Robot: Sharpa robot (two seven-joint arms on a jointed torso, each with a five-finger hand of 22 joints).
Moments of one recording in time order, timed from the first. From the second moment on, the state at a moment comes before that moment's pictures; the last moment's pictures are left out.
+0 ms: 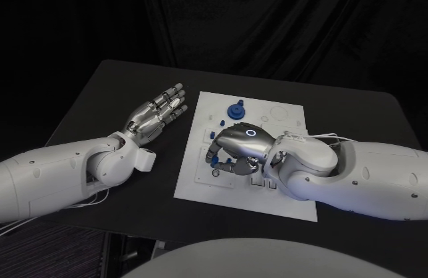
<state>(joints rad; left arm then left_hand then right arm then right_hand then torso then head) 1.12 -0.94 -0.21 1.49 -0.03 0.04 0.68 1.47 0.22 -0.14 0.26 0.56 0.16 -0.01 0.02 0.02 0.01 0.10 0.19 0.03 0.00 0.11 0.01 0.00 0.11 0.02 0.16 0.02 0.01 1.23 -0.72 -0.25 1.79 -1.68 -0.38 -0.07 1.59 -0.16 0.44 0.16 0.14 1.09 0.12 0.15 0.26 1.11 0.10 0.32 0.08 1.45 -0.02 1.29 1.08 0.11 1.41 0.08 0.99 1.31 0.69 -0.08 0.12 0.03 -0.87</state>
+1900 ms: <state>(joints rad) 1.11 -0.93 -0.21 1.48 -0.03 0.07 0.68 1.48 0.23 -0.10 0.24 0.56 0.17 0.03 0.02 0.03 0.01 0.10 0.20 0.03 0.00 0.12 0.02 0.01 0.12 0.02 0.18 0.02 0.02 1.17 -0.68 -0.24 1.72 -1.76 -0.34 -0.04 1.58 -0.18 0.44 0.15 0.13 1.09 0.12 0.14 0.28 1.11 0.10 0.31 0.10 1.45 -0.02 1.29 1.08 0.11 1.41 0.08 1.00 1.31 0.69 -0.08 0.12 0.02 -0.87</state>
